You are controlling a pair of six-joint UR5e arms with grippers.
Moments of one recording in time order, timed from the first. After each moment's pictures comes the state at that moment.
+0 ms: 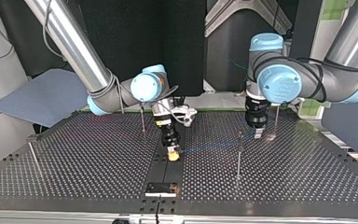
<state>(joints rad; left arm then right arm) -0.14 -1.64 -1.72 -3.20 -1.77 -1.71 2.31 -0.85 1.09 -0.41 1.66 1.68</state>
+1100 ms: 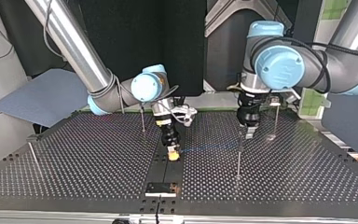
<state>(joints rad) -0.20 -1.57 -1.72 -3.19 -1.74 -1.73 2.31 -0.85 1.09 -0.40 1.66 1.68</state>
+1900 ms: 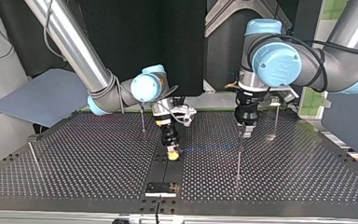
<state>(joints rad) -0.22 -1.57 -1.72 -3.19 -1.76 -1.74 2.31 -0.85 1.09 -0.40 1.66 1.68</state>
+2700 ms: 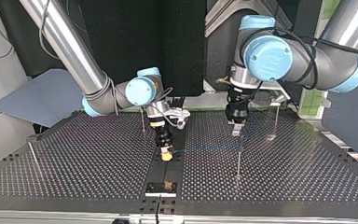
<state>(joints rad) -0.28 -1.57 -1.72 -3.16 -1.75 -1.66 2.28 -0.85 1.09 -0.37 1.66 1.68</state>
